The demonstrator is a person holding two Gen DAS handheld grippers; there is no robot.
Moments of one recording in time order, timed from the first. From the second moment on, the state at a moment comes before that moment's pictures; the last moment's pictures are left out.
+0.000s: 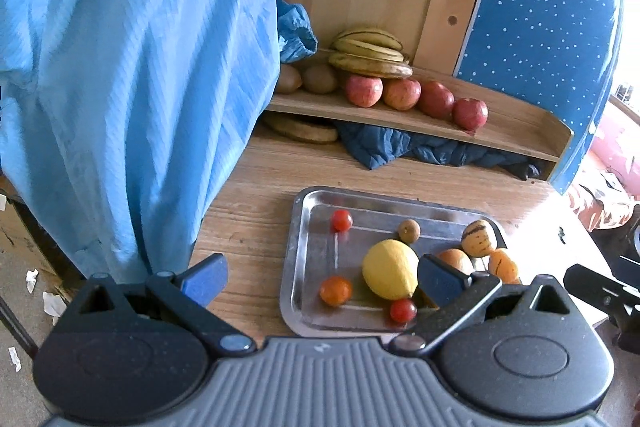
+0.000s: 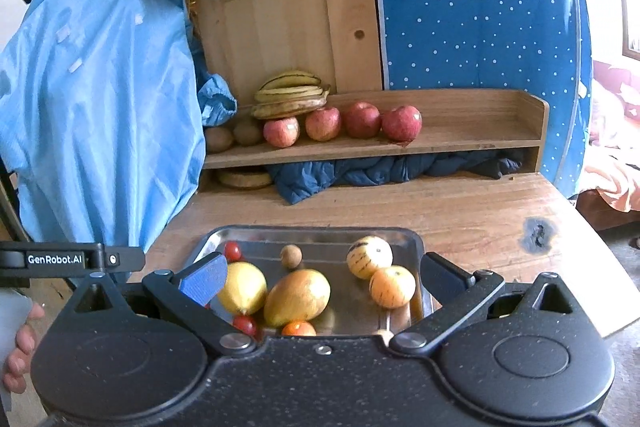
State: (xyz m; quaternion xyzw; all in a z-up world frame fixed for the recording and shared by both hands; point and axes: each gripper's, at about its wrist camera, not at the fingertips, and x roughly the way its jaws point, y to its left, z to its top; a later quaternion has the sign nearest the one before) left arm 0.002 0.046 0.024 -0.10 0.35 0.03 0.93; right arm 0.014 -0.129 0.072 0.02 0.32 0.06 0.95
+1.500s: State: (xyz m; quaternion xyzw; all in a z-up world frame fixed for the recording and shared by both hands) left arm -0.048 0.053 0.015 -0.09 0.36 -0.01 0.93; right arm -0.042 -0.097 0.061 0.00 0.35 0.03 0.94
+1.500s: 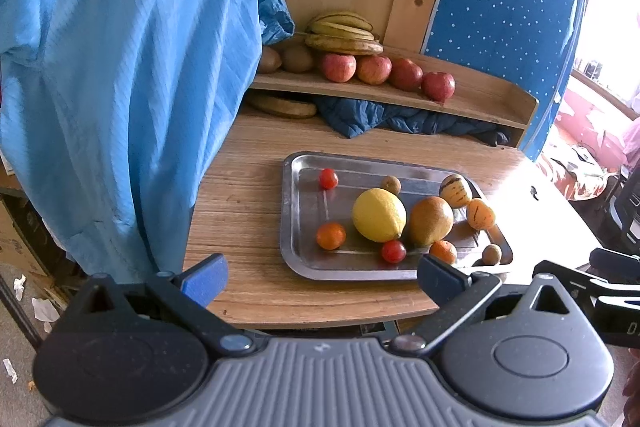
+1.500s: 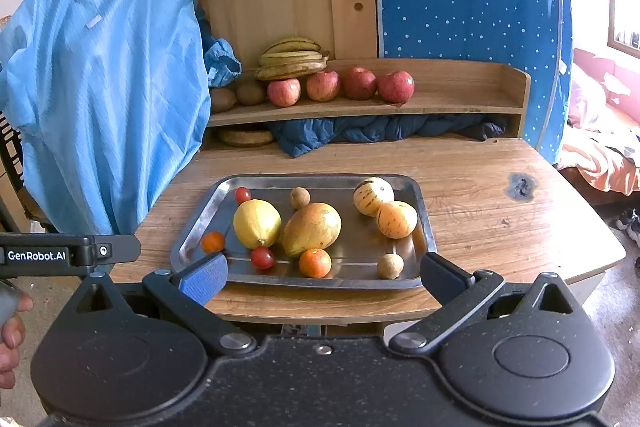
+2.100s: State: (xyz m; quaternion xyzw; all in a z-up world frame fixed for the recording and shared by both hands) left arm -0.047 0.053 0.015 -0.09 0.36 -0.01 0.93; right arm -0.040 -0.096 0.059 0.00 0.36 0.03 0.93
